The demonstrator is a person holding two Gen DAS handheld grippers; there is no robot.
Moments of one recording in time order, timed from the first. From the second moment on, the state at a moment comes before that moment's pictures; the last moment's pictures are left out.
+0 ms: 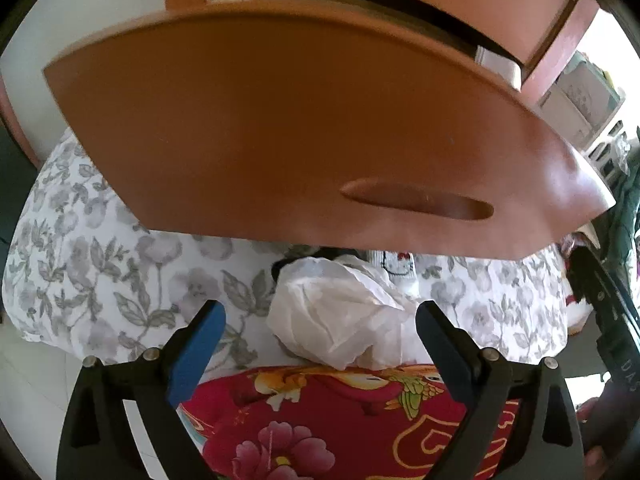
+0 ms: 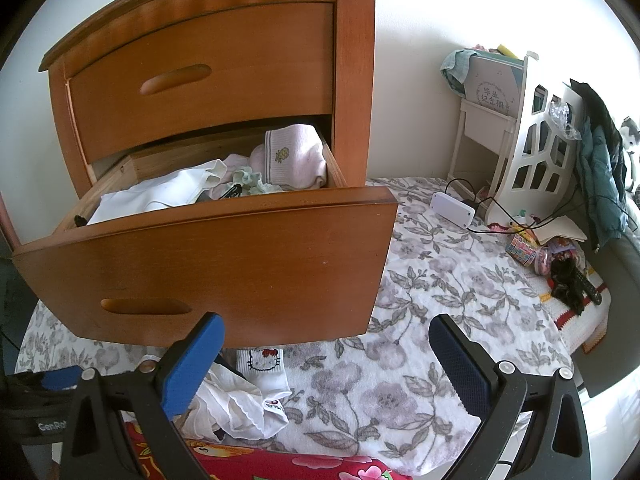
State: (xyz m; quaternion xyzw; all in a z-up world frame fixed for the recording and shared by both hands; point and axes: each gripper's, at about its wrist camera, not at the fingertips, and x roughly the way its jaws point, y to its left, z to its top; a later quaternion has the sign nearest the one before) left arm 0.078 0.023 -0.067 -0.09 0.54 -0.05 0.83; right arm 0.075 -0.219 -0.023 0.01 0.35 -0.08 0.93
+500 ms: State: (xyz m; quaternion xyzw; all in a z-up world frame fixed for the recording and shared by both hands) left arm 0.059 0.041 0.006 -0.10 0.45 -0.06 0.88; right arm 0.075 -0.220 -0.023 0.01 0.35 -0.08 0.93
